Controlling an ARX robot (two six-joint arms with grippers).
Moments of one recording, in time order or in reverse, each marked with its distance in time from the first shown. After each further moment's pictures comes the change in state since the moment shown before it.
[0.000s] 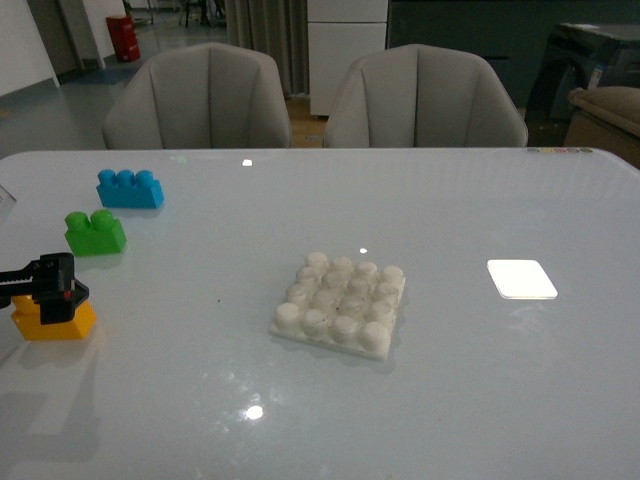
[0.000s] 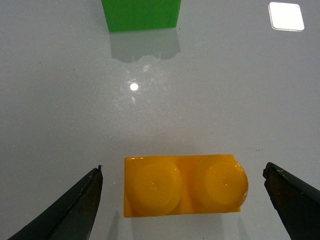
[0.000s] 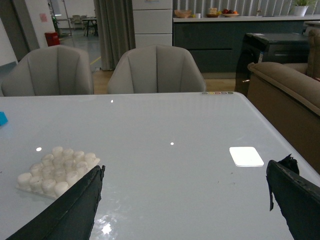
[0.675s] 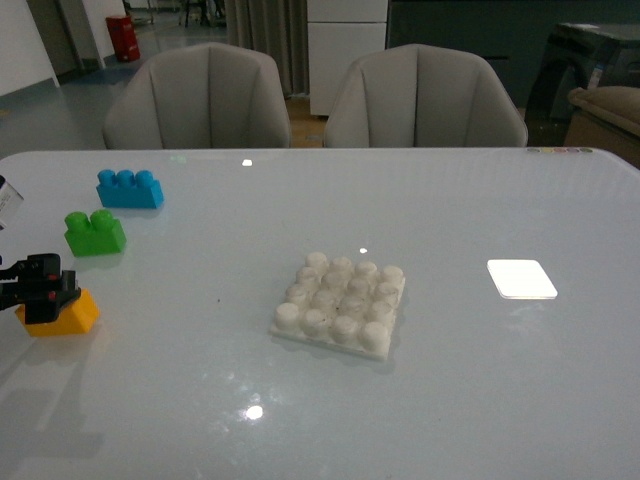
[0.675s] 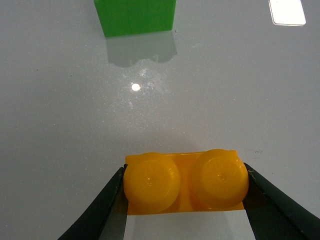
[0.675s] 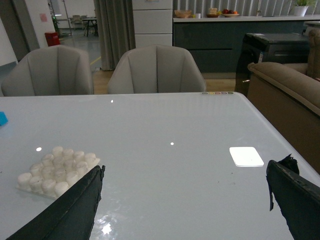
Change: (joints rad) left arm -0.012 -0.005 0.013 -0.019 -0.004 0.027; right arm 0.000 0.000 0.000 0.000 0.000 0.000
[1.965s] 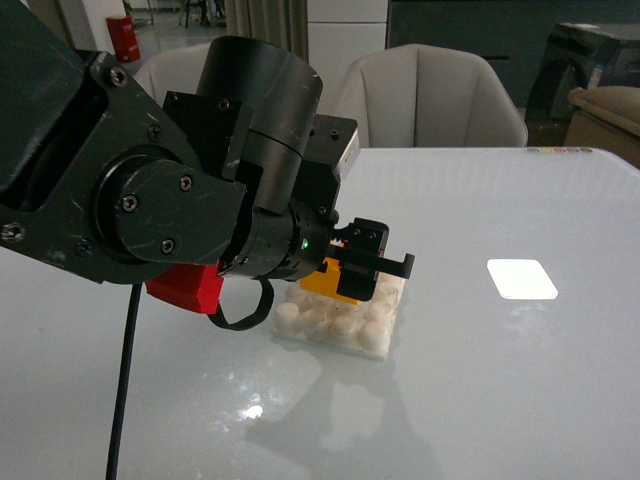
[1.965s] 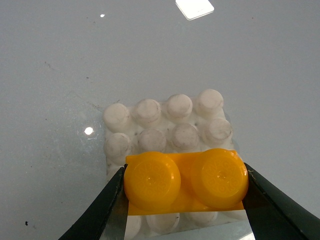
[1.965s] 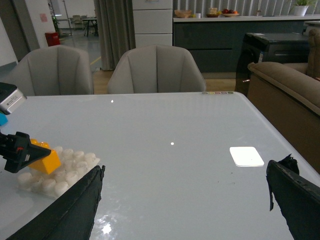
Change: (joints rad) left arm -0.662 0.024 0.230 -0.114 -0.220 -0.089; right arm 0.000 0.000 0.000 0.000 0.000 0.000
